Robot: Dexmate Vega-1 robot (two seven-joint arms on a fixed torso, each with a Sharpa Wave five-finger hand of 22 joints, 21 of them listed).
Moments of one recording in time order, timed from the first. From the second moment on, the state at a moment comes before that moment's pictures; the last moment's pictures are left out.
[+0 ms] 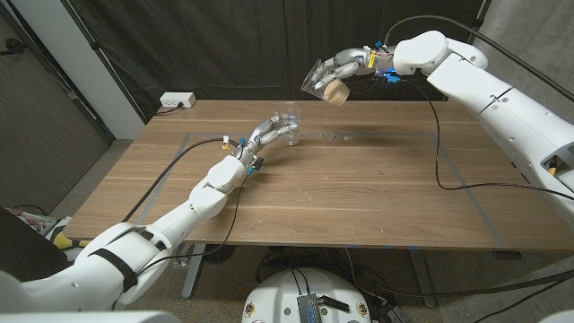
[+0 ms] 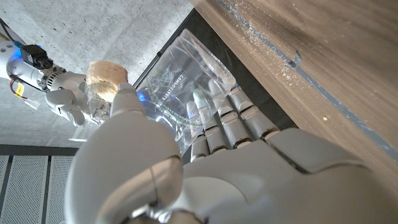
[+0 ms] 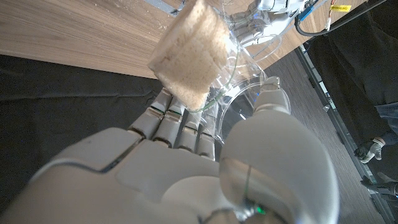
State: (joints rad) left arm 0.56 0.34 0.62 -0.84 -0.27 -0.70 -0.14; left_hand 0.83 0.05 0.04 -0.08 0.25 0.29 -0.02 0.56 0.50 0.41 -0.13 0.67 0.66 0.58 -0.05 0.22 0.48 0.48 -0.05 0.43 0.20; right arm -0.18 -0.77 -0.71 -1.67 0.04 -0.21 0.62; right_hand 0.91 0.11 0.12 -0.15 0.19 0.32 -0.08 0.47 0.46 0.31 -0.09 0.78 0.81 0.56 -0.05 0.53 0.78 0.38 -0.04 0.44 0.24
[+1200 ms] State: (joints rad) left arm 0.45 0.24 0.64 -0.59 -0.31 -0.83 -0.24; left_hand 0.83 0.05 0.03 -0.08 0.25 0.29 -0.02 0.57 0.50 0.41 -0.13 0.67 0.66 0.58 -0.05 0.22 0.49 0.48 -0.05 0.43 0.20; right arm -0.13 -0.76 -0.77 -1.67 -0.11 -0.21 0.68; right_hand 0.90 0.11 0.13 -0.15 0.19 0.33 -0.08 0.47 0.46 0.33 -0.09 0.77 0.81 0.57 -0.05 0.52 0.79 0.38 -0.04 0.44 0.24
